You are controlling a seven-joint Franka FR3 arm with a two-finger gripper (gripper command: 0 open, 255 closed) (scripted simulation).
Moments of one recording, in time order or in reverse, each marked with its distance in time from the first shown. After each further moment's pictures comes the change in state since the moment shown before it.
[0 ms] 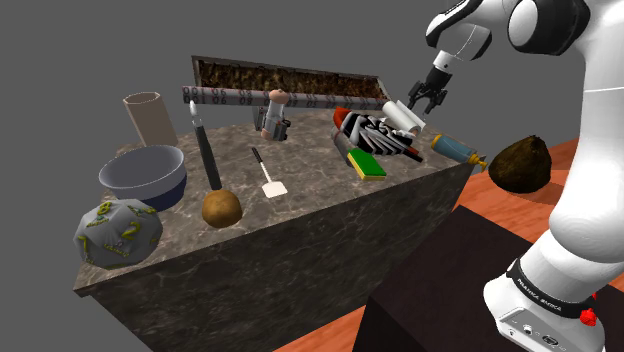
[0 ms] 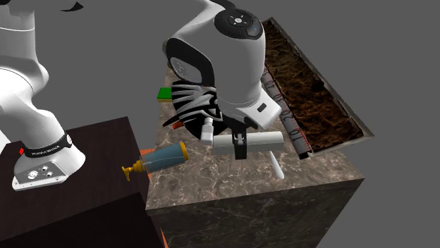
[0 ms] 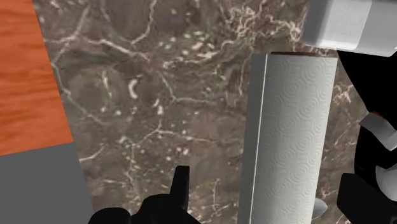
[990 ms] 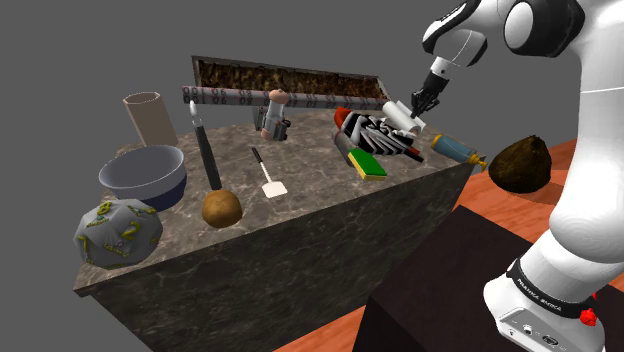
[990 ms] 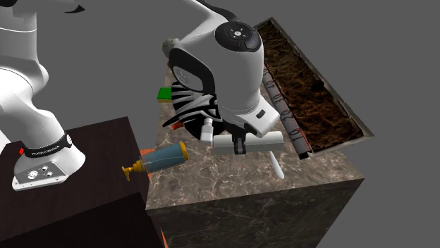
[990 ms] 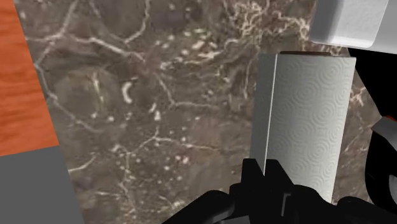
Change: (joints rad) arm 0.003 0.018 0.009 -0.019 0.017 0.037 -0.011
